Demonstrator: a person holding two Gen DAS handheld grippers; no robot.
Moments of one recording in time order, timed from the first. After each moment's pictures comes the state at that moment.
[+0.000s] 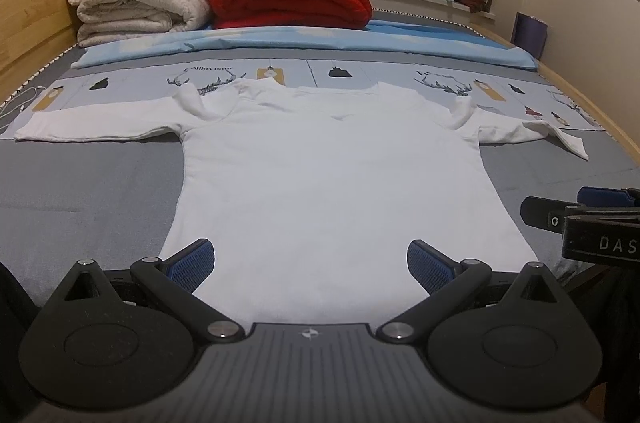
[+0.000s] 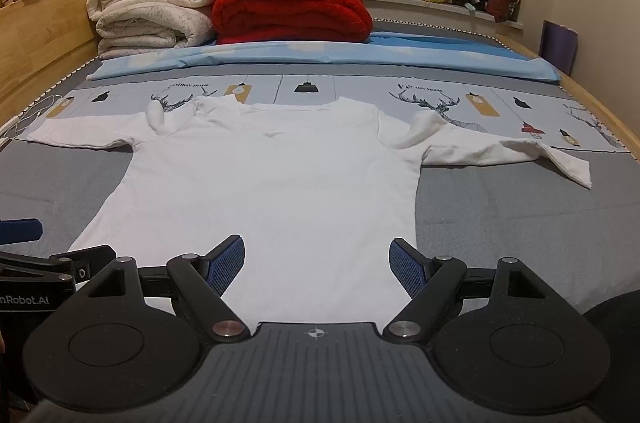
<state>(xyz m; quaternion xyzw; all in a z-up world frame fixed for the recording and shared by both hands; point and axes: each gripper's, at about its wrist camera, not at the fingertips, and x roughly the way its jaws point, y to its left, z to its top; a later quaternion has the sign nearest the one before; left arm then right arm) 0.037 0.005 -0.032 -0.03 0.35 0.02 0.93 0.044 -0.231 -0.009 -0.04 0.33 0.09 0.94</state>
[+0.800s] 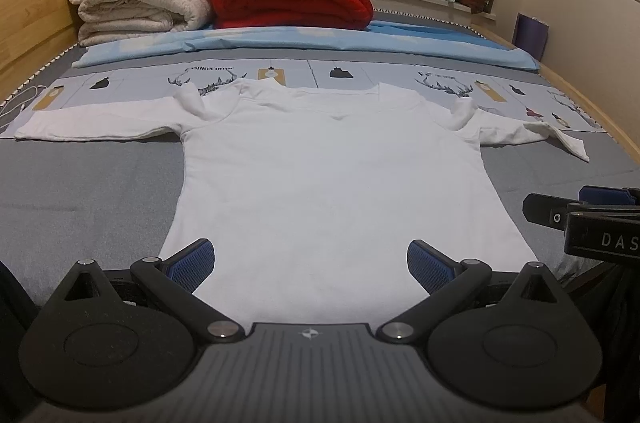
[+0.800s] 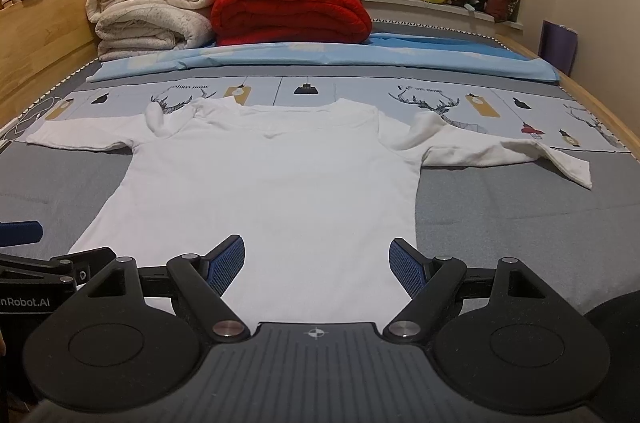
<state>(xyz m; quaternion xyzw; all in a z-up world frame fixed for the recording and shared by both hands) 0.037 0.005 -0.033 -0.03 0.35 0.02 0.93 0.044 -0.229 -0.009 -0.04 0.33 0.09 0.94</state>
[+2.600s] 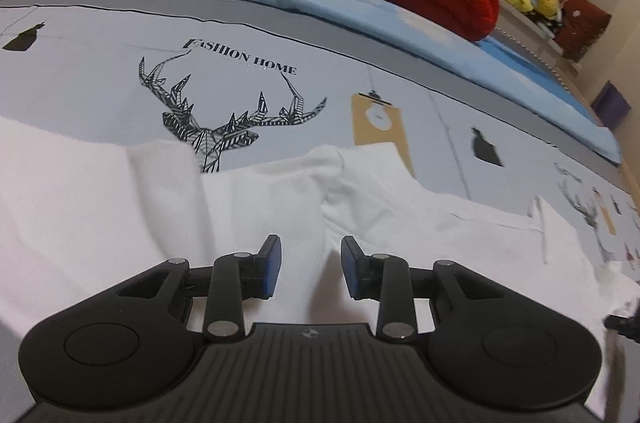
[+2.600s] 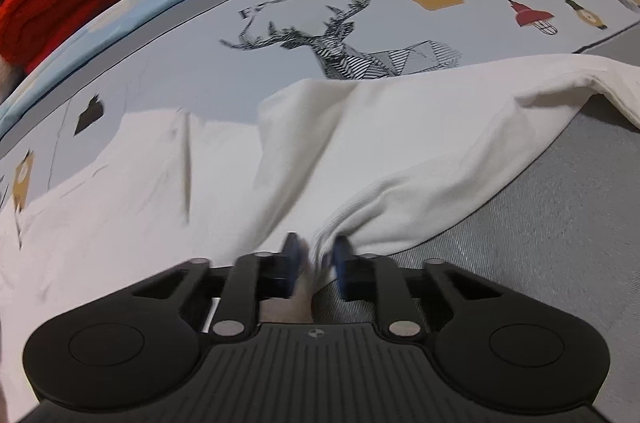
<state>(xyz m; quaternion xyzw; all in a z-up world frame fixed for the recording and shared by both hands) 0.443 0.192 -0.137 -0.16 0.42 0.05 0.89 0.427 -0.355 -0.129 0.13 0.48 -0.06 0.86</state>
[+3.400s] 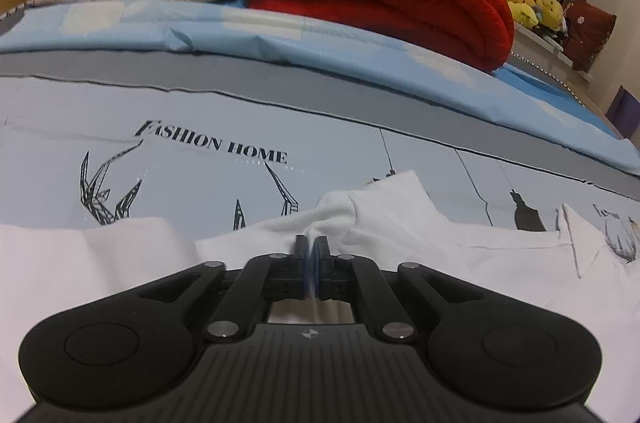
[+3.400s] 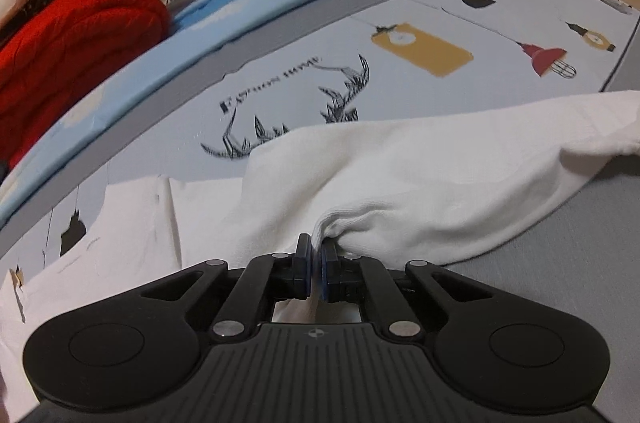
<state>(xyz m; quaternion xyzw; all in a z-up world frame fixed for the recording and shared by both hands) 0.535 0.201 -0.148 -0.13 0.38 0.06 0.92 0.498 -0.364 -0.135 0.18 0.40 -0.09 0.89</state>
